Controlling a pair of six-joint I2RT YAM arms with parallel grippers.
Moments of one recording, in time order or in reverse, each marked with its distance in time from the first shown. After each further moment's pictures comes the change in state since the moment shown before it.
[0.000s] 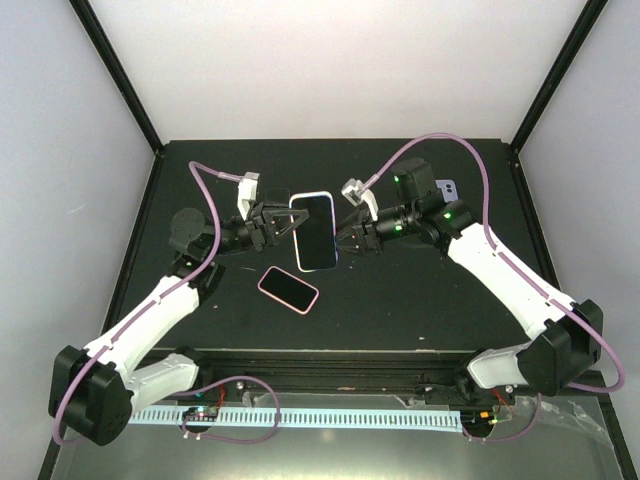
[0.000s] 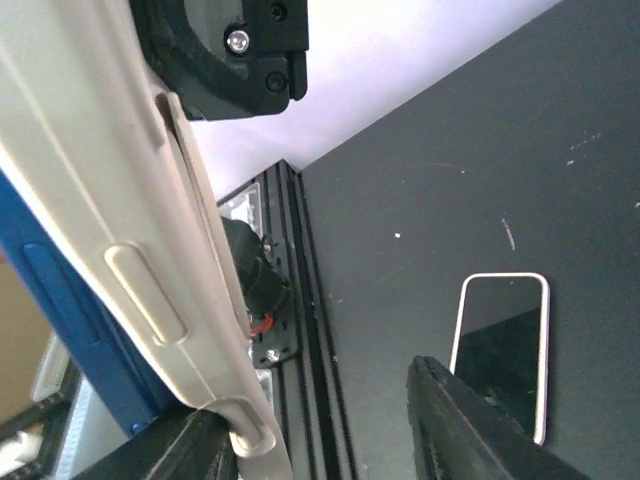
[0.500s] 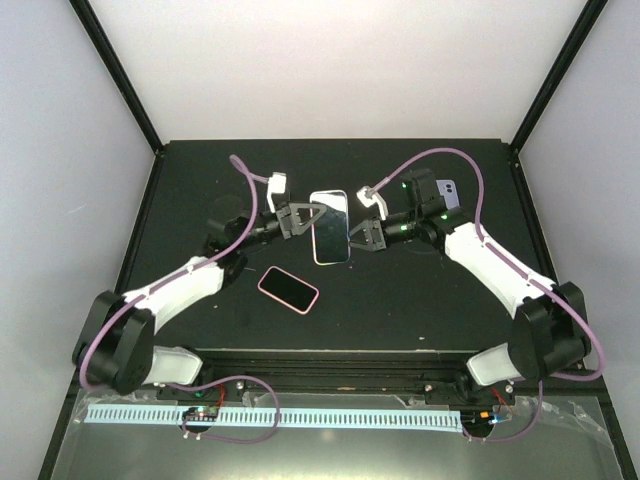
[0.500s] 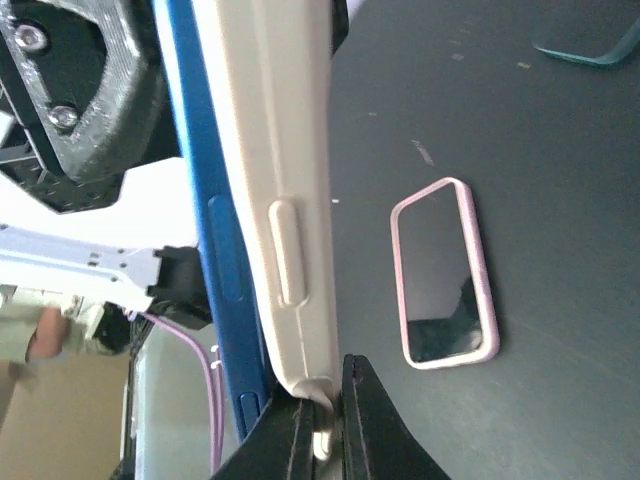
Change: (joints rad) left arm -0.036 0.324 0.023 -0.019 -0.208 0.033; right arm -0.160 0.082 -0.205 0.168 -0.064 0.234
